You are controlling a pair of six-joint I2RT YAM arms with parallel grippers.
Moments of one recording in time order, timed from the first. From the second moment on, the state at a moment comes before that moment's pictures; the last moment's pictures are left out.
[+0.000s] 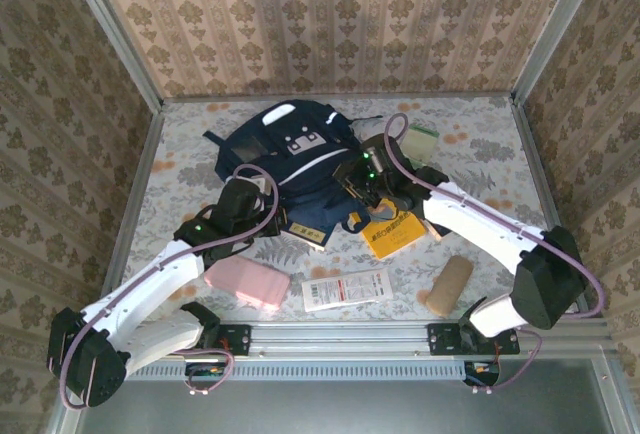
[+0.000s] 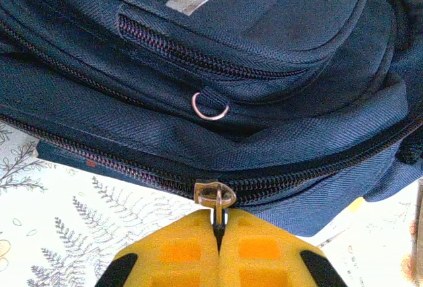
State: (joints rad) left arm -0.65 0.99 0.72 -0.47 0.08 -0.61; right arm 0.63 1.45 1.15 -0.41 -0.07 1.25
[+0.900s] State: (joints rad) left arm -0.85 1.19 0.87 -0.44 0.07 -0.61; right arm 0.72 1.40 1.06 -0.32 -0.14 1.36
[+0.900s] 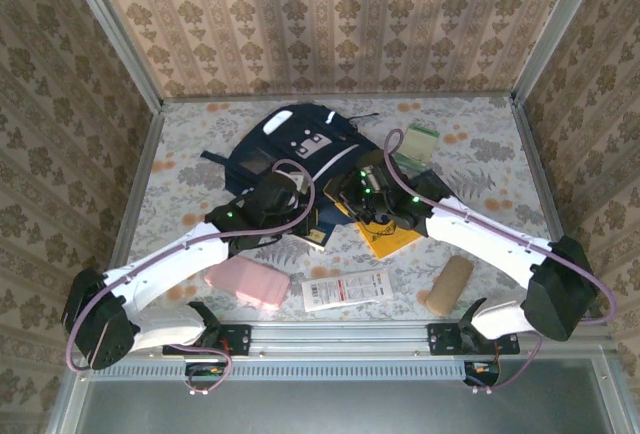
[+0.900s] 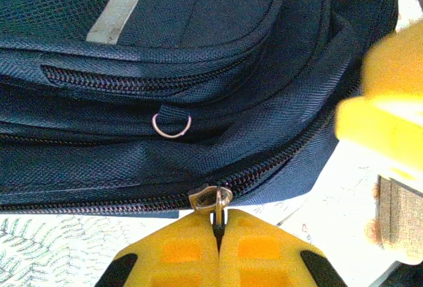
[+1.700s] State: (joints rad) left arm -0.86 1.20 0.87 -0.44 0.00 -0.61; right arm 0.70 1.53 1.08 -0.21 -0.14 1.39
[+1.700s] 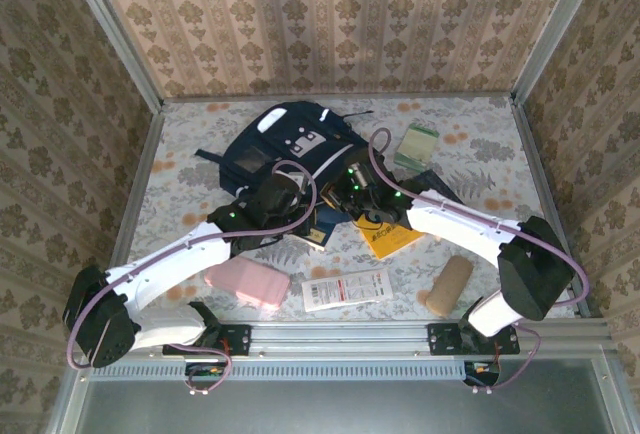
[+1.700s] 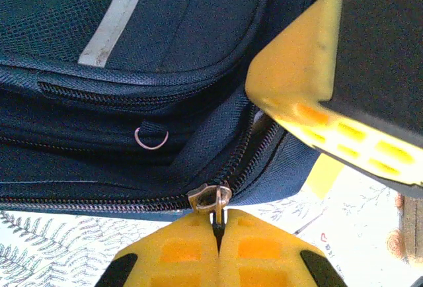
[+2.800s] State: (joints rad) left arm -0.82 1.16 0.86 -0.46 0.02 -0.61; right arm 0.74 1.39 1.01 -0.27 -0.14 1.38
